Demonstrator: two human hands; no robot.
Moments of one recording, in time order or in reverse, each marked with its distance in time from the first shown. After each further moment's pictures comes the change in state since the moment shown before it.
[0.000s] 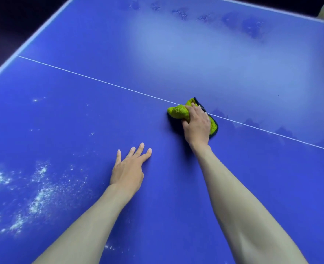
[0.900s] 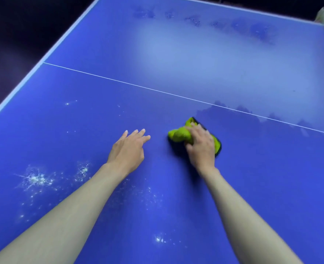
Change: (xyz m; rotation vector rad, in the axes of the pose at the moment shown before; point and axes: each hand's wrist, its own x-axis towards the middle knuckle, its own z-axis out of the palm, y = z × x) left_hand -0.002 -0.135 -0.044 -0.074 0.245 0.157; right_hand -0.113 -0.080 0.043 -0.015 -0.002 -0.041
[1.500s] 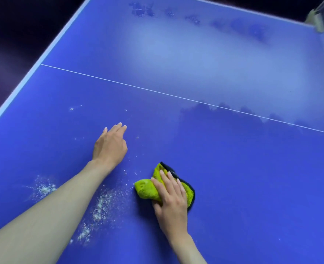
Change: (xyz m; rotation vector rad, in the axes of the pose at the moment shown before) left_hand 0.016 -0.086 -0.025 -0.120 -0.048 -0.245; right_hand -0.170 -0.126 0.056 0.023 -0.084 -0.078
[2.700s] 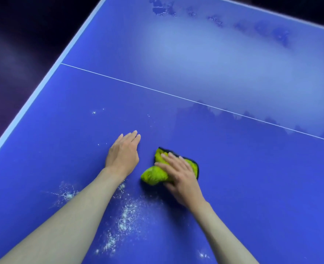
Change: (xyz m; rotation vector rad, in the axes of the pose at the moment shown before) left_hand 0.029 -0.066 0.016 0.060 0.028 0.209; right_hand 0.115 -0.004 0.016 0.004 -0.185 -0.307
